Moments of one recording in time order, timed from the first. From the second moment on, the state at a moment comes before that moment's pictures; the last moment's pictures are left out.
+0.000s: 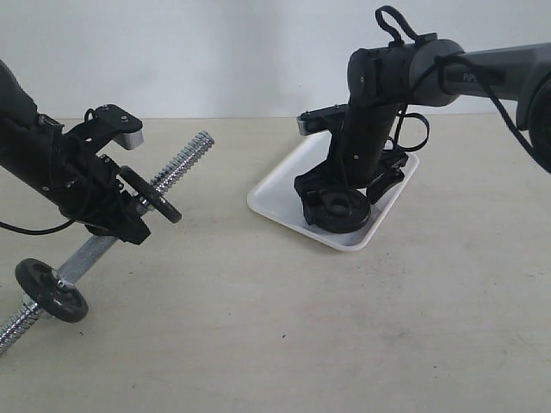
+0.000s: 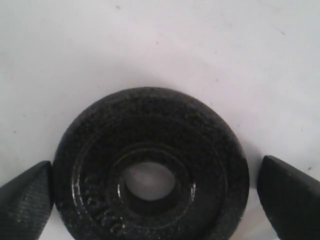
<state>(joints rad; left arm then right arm) -0.16 1.83 -1.11 -0.52 0.70 0.99 0.38 2.36 -1.85 0.07 0.97 -0.09</state>
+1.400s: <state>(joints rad) -0.16 1.83 -1.11 -0.52 0.70 0.99 0.38 2.37 -1.86 0.10 1.00 -0.08</state>
